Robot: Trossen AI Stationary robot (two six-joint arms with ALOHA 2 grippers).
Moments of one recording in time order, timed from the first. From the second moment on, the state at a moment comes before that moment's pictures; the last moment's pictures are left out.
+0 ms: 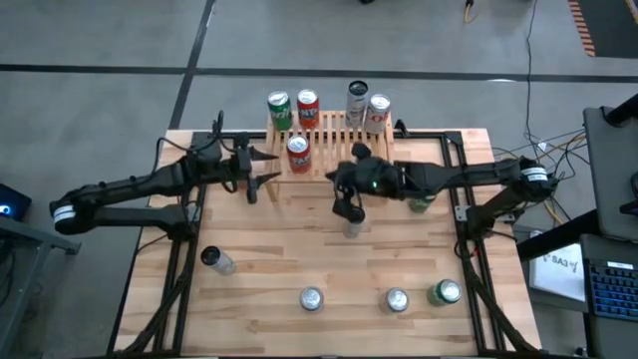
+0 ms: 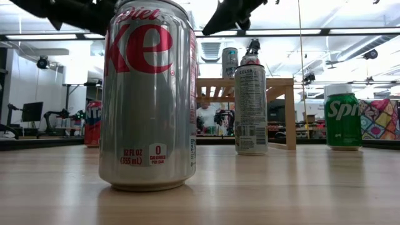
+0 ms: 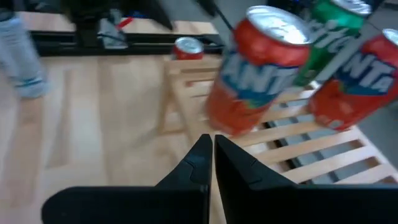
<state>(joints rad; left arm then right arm) 0.39 0.87 0.63 0.04 0.12 0.33 -0.03 1.52 1.30 -0.27 0.35 -0.05</state>
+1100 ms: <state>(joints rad) 0.42 1.06 0.56 0.32 0.11 0.46 -0.22 1.52 1.26 -0.17 0.10 -0.04</state>
